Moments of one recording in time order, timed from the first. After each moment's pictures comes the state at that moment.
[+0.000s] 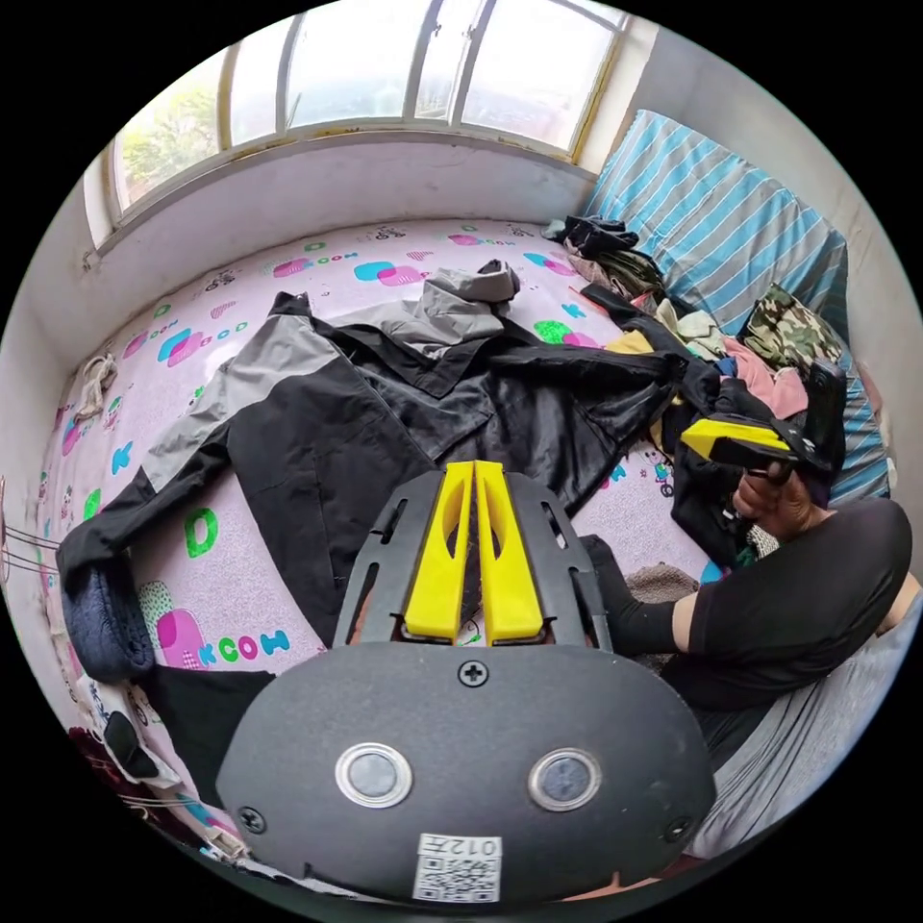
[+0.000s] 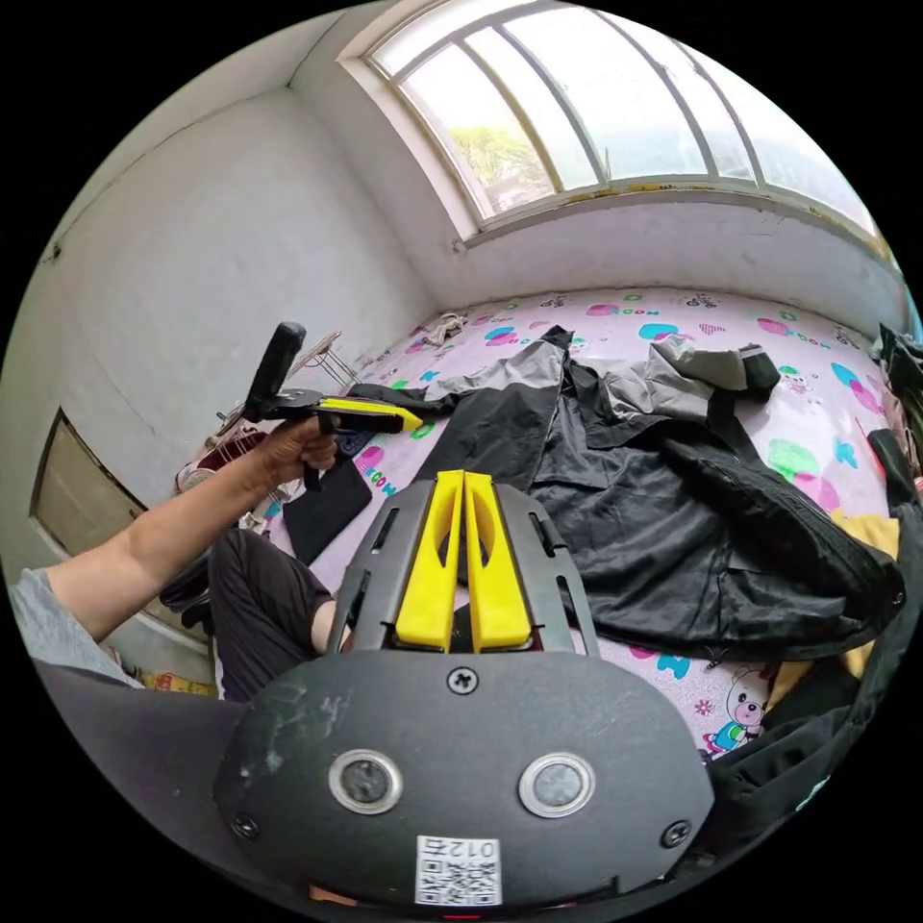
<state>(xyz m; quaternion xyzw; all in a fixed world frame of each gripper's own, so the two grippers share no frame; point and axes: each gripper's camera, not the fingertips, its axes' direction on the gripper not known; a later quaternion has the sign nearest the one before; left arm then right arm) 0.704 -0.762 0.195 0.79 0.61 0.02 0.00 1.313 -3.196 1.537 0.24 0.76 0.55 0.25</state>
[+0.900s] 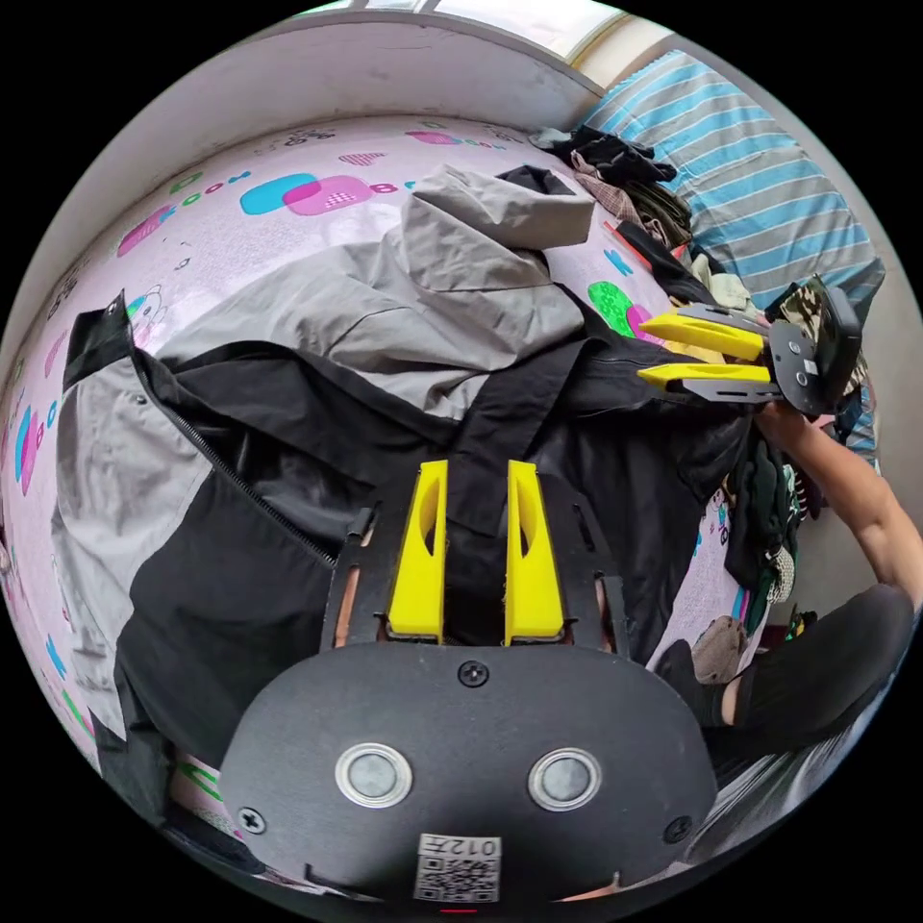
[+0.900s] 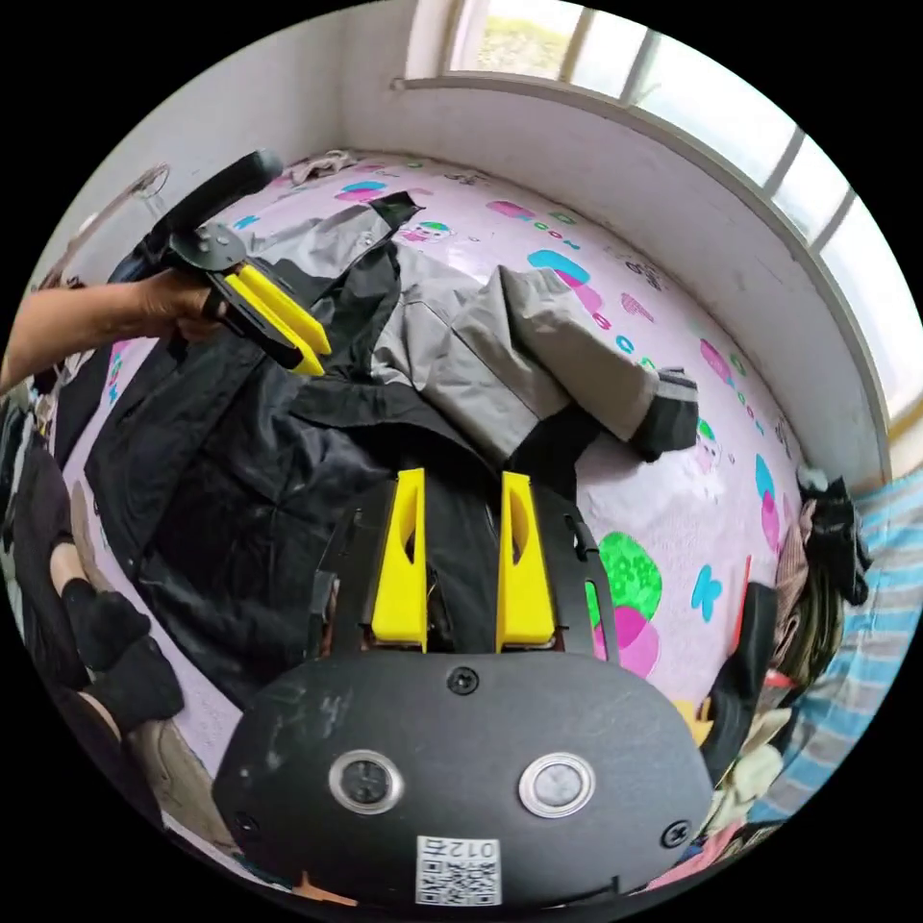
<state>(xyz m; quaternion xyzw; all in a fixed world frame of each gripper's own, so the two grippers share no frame) 0.399 -0.775 -0.110 0.82 0.55 0.17 0.05 1.269 -2.797 1.276 -0.07 0.70 0.69 0.18</state>
